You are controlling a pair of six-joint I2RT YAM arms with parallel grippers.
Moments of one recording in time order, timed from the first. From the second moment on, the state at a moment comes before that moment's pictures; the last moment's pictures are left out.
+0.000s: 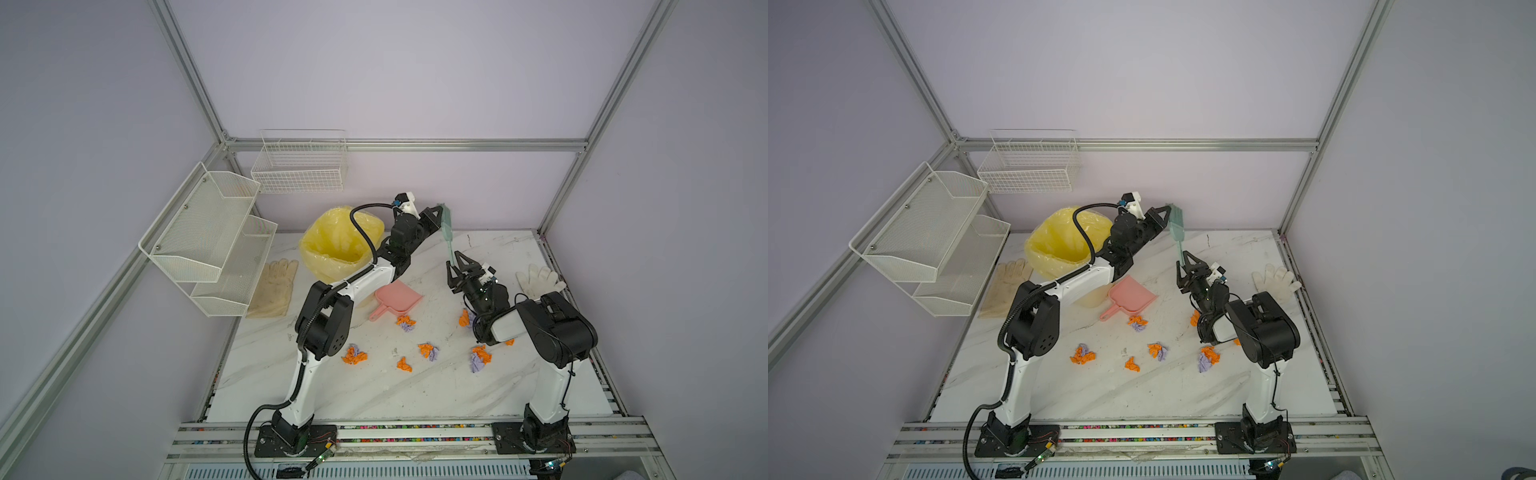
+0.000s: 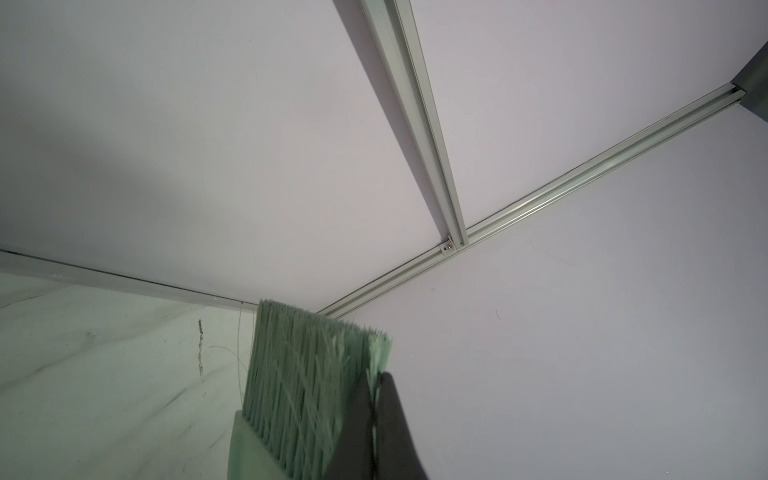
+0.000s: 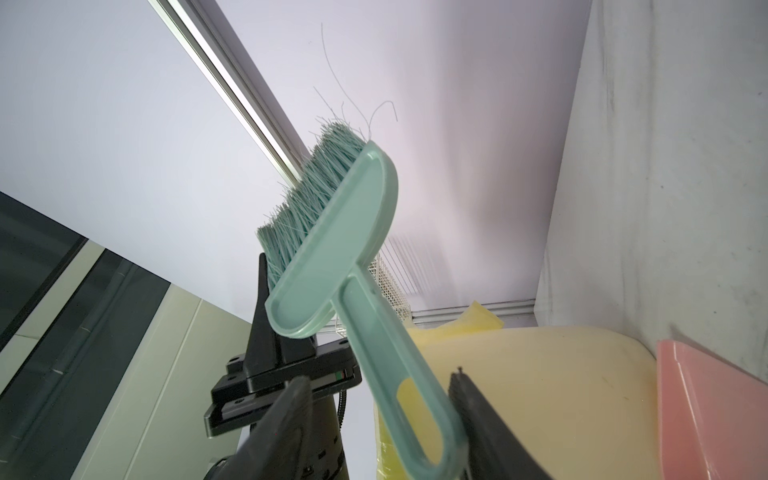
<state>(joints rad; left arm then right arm) -0.60 2.19 1.85 0.43 0.03 -1.04 0.35 1.92 0.65 1.50 -0.11 1.91</state>
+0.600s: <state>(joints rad) -0.60 2.15 1.80 0.47 0.03 -1.04 0.35 1.91 0.66 1.50 -0.07 1.94</state>
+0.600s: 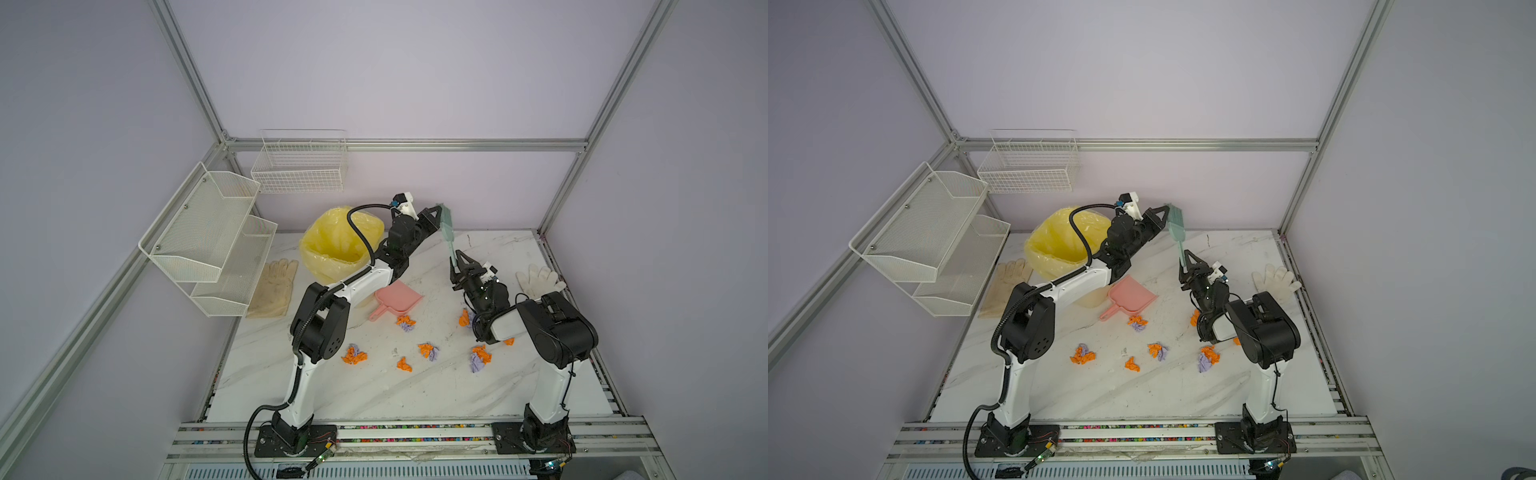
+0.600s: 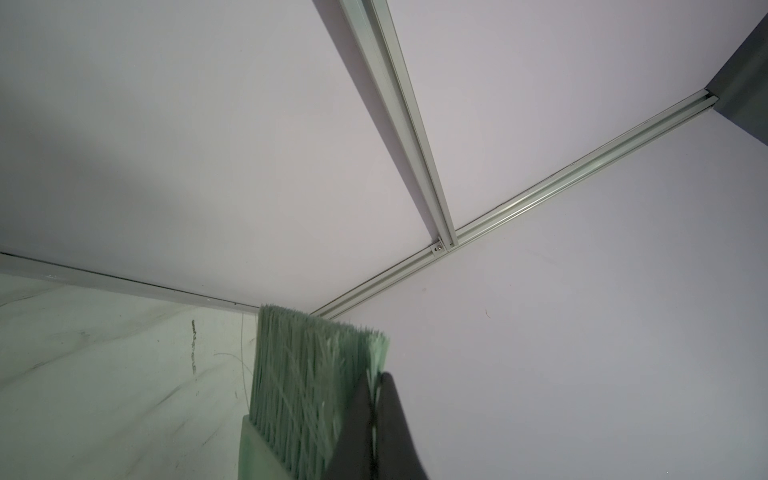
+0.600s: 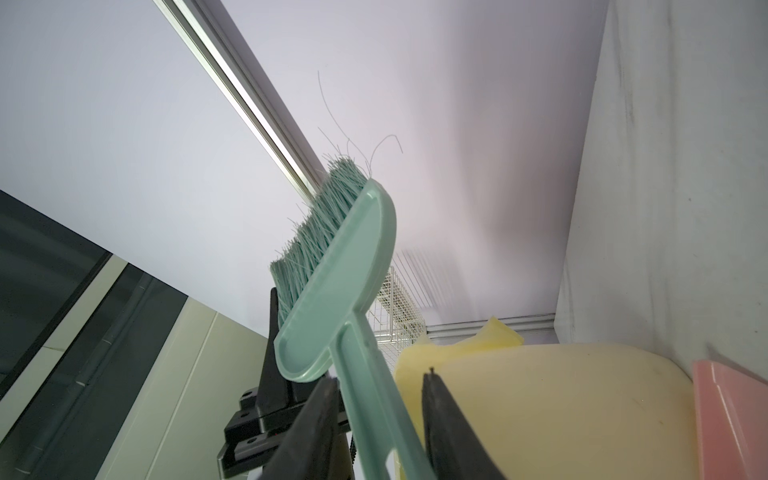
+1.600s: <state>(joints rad) -0.59 2.06 1.66 0.50 0.03 -1.01 0.22 1.79 0.55 1.50 -0.15 1.89</state>
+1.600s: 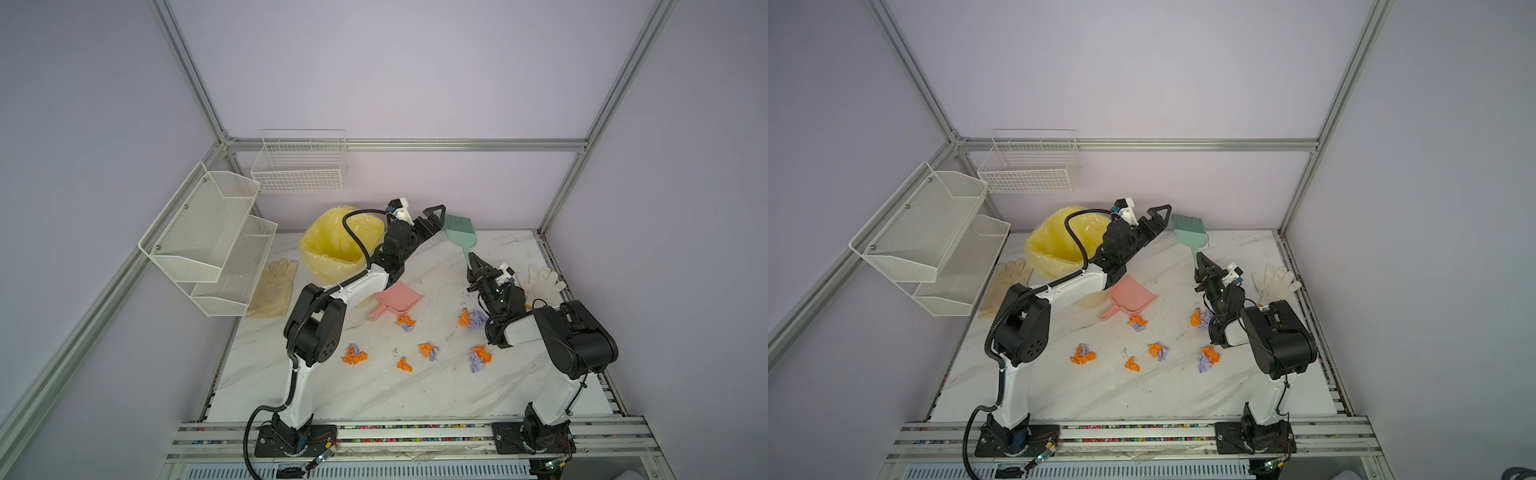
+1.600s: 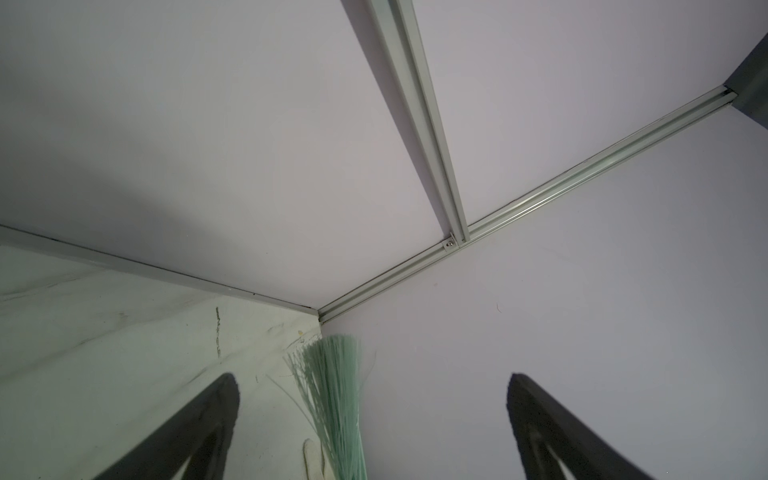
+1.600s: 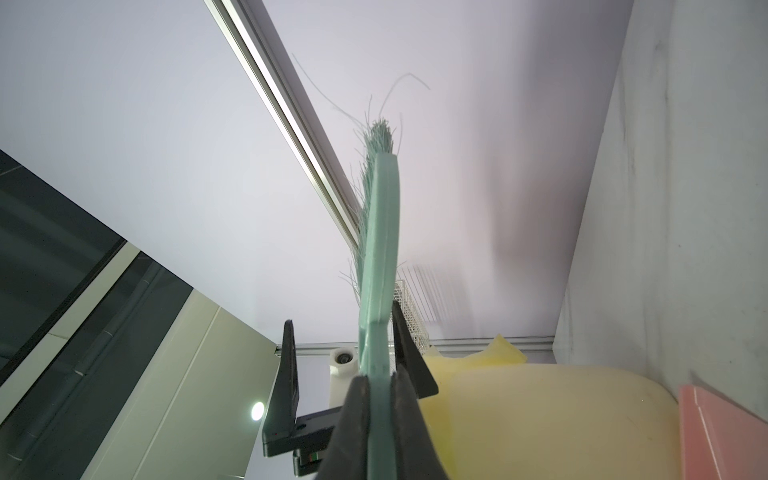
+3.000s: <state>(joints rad) -0.71 1.50 1.17 -0.88 -0.09 -0.21 0.13 1.29 1.13 -0.24 -0.18 0.55</state>
